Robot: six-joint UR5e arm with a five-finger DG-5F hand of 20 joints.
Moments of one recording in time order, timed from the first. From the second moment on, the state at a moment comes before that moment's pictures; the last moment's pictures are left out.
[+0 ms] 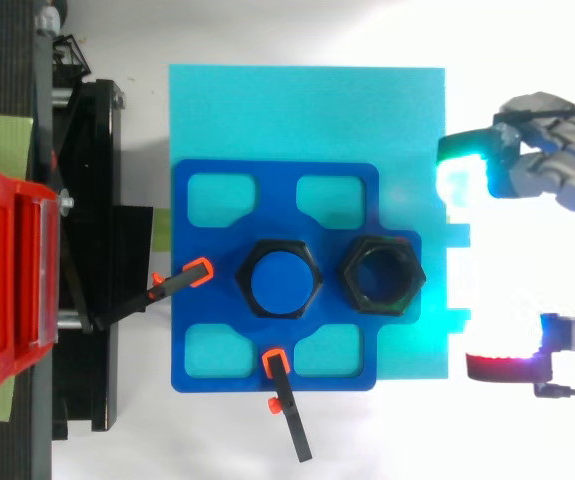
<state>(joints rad) 0.46 -1.89 -1.75 -2.49 -0.57 -1.32</state>
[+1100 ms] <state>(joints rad) 0.45 -1.97 -1.75 -2.34 -0.58 -1.39</state>
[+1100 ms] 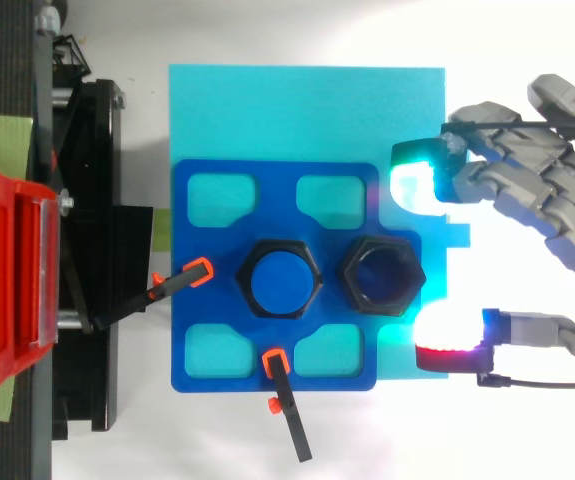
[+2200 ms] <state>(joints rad) 0.46 -2.03 -1.71 -2.33 -0.57 -1.39</state>
